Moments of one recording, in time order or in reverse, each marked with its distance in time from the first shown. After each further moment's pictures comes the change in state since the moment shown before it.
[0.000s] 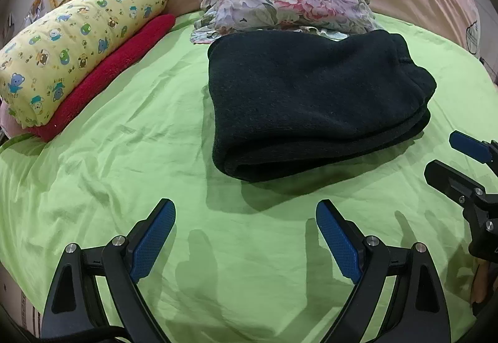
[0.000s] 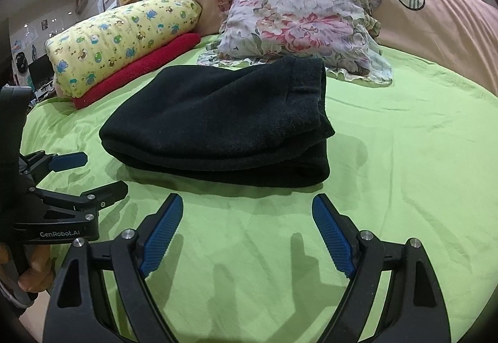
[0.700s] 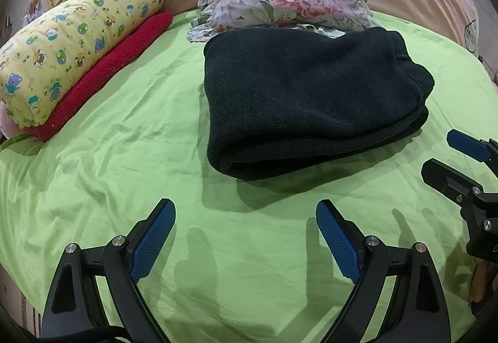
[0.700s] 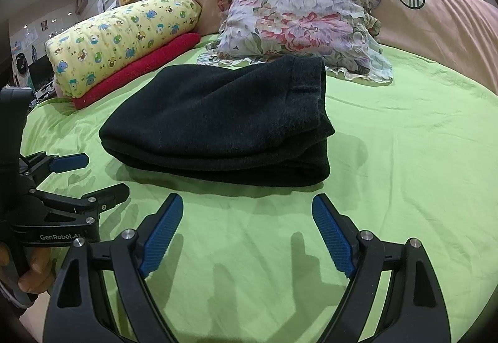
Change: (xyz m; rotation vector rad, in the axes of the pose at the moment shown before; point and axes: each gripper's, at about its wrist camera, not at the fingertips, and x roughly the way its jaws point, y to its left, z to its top) left arm 0.002 -0.001 0.001 0.005 0.007 -0.006; right arm 0.001 0.000 0.000 0.002 0.005 0.001
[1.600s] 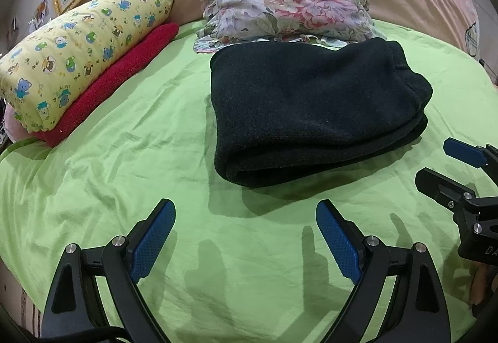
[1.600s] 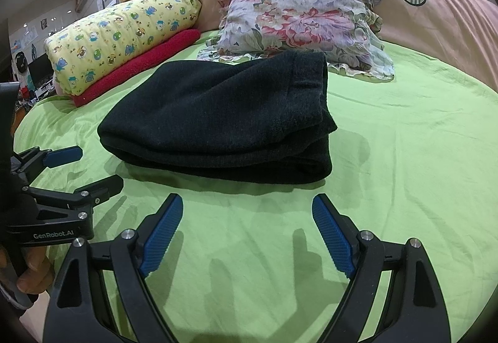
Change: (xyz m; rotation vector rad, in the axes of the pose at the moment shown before) left arm -0.013 0.000 -0.004 -0.007 -0.051 0.026; right arm 0.004 0.001 -0.001 -0.001 0.014 0.001
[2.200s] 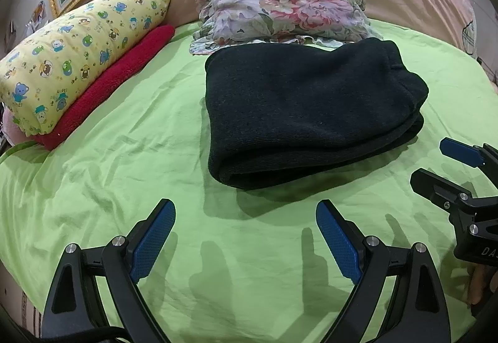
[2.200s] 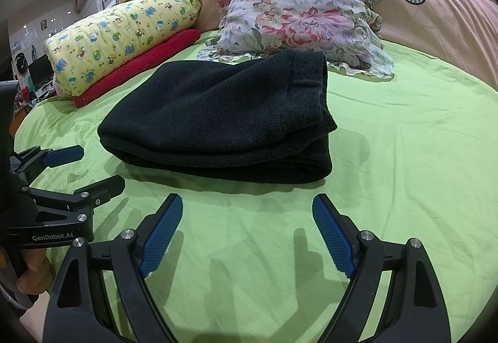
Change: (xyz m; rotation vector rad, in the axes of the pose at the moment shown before) left arm -0.001 -0.005 0.002 0.013 0.001 -0.013; right arm 0.000 0.000 0.000 0.000 0.001 0.000
